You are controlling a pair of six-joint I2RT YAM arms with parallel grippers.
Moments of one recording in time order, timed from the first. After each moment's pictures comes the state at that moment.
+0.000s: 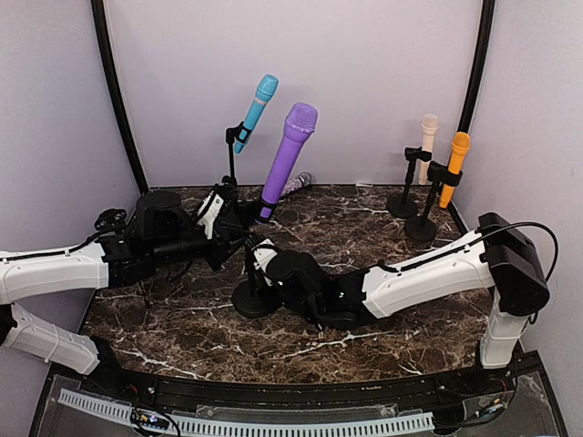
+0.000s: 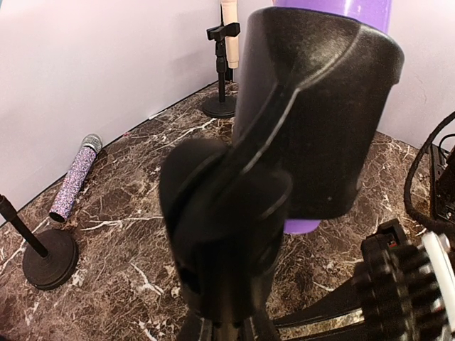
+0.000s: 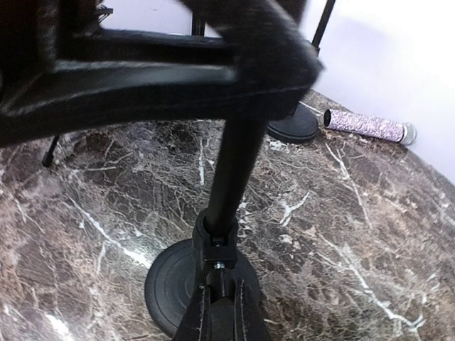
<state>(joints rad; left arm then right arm) -0.78 1.19 0.76 0.11 0.11 0.05 1.30 1.86 1.18 0.22 0.55 0.15</state>
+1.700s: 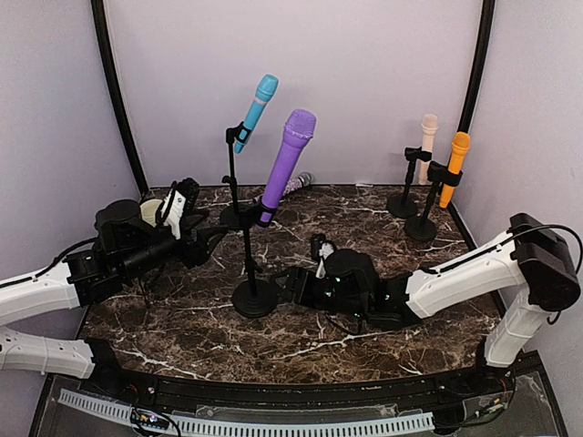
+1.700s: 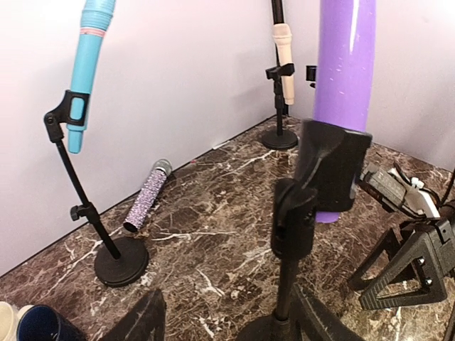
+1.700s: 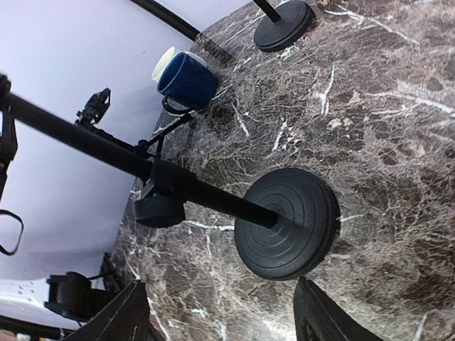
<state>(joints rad) -0.79 0.93 0.64 0.11 -0.09 0.10 1.19 1.66 0.82 0.44 0.21 0.98</state>
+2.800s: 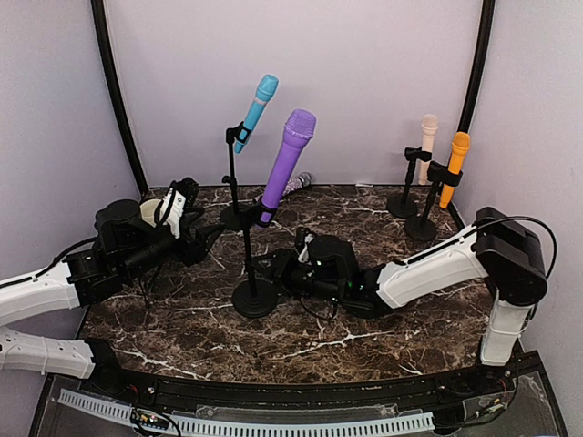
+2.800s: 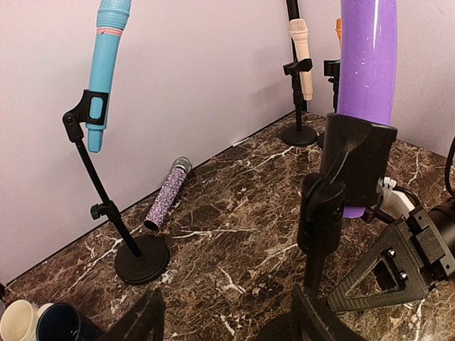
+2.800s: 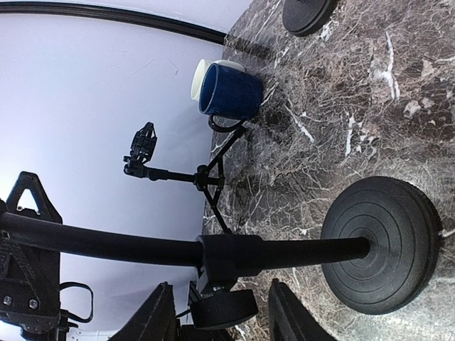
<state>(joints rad) -0.79 0.92 0.64 0.12 -0.16 0.15 1.13 1.85 0.98 0.62 0.09 1.29</state>
